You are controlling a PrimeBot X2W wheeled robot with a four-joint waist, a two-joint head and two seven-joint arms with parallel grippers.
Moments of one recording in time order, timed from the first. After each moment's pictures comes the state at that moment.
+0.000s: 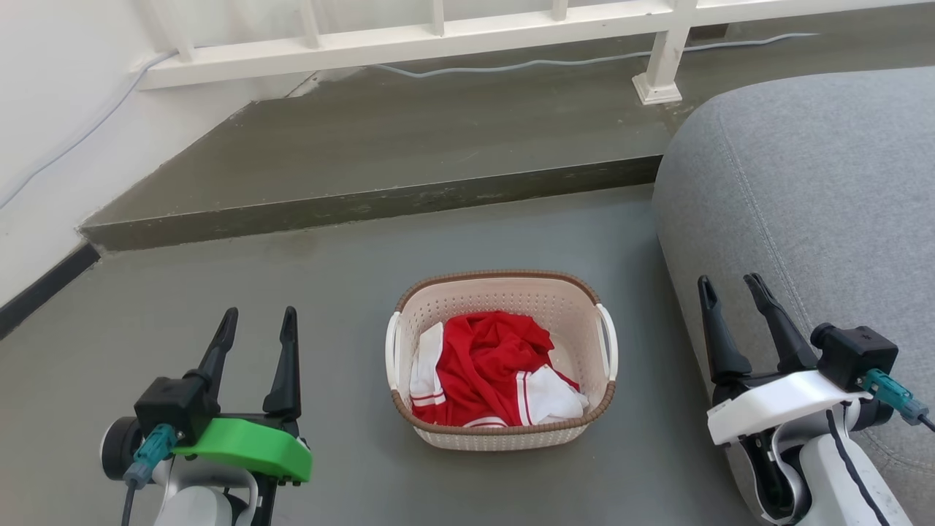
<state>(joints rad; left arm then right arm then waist) -0.08 0.05 -0.16 0.18 -0.30 -0.07 -0.26 -0.05 -0.06 0.10 0.22 0.28 0.11 -0.25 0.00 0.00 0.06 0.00</state>
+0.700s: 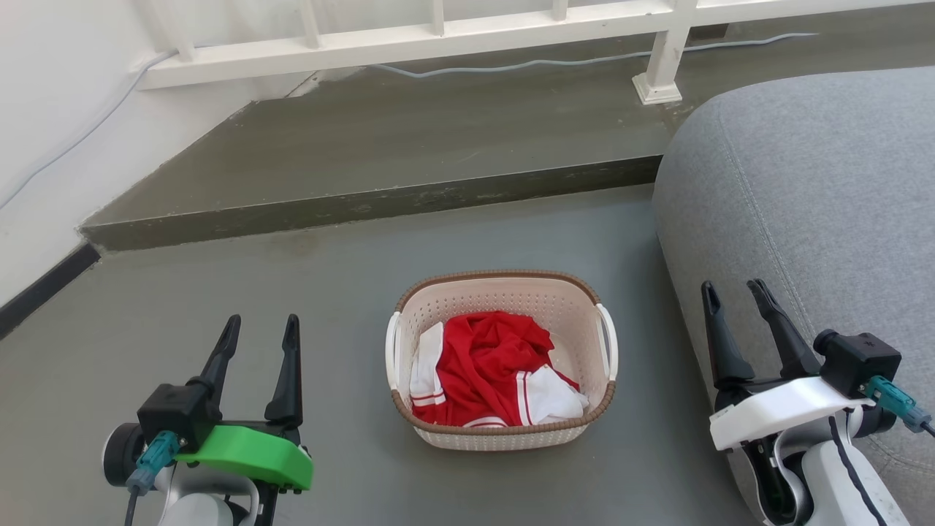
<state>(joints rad) -0.06 0.05 -0.16 0.18 -0.29 -0.08 -0.26 -0.03 -0.06 0.09 0.21 0.27 0.11 -0.25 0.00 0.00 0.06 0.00</state>
